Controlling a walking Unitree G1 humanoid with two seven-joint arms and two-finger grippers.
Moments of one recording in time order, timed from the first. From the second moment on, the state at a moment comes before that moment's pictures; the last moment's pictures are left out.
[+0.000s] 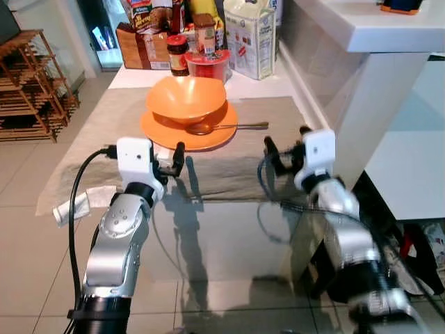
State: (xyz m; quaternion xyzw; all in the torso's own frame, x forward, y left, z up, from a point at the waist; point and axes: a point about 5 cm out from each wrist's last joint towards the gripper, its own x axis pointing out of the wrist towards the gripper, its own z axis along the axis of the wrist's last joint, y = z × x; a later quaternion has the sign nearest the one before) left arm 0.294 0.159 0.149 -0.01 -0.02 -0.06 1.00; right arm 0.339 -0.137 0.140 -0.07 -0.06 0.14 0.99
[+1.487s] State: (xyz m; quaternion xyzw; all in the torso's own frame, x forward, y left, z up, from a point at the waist) left arm 0.282 0.154 0.147 -0.03 -0.01 -0.05 1.00; right arm 0.401 -0.168 0.194 -0.35 0.06 0.30 0.89
